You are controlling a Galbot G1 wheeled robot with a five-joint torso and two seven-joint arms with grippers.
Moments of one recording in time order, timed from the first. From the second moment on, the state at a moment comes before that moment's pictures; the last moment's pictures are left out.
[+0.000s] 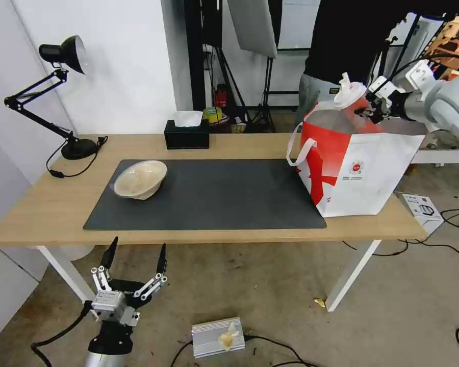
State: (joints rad) left arm 1.92 -1.34 -0.52 -2.28 -0.02 -0.51 -0.09; right arm 0.23 0.51 -0.49 1.49 0.48 -0.72 -0.41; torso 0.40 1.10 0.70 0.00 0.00
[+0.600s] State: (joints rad) left arm 1.91 -1.33 -0.52 -2.29 -0.03 -0.51 -0.09; right arm 0.29 0.51 -0.55 1.48 0.46 -0.72 -0.42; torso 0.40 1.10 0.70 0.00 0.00
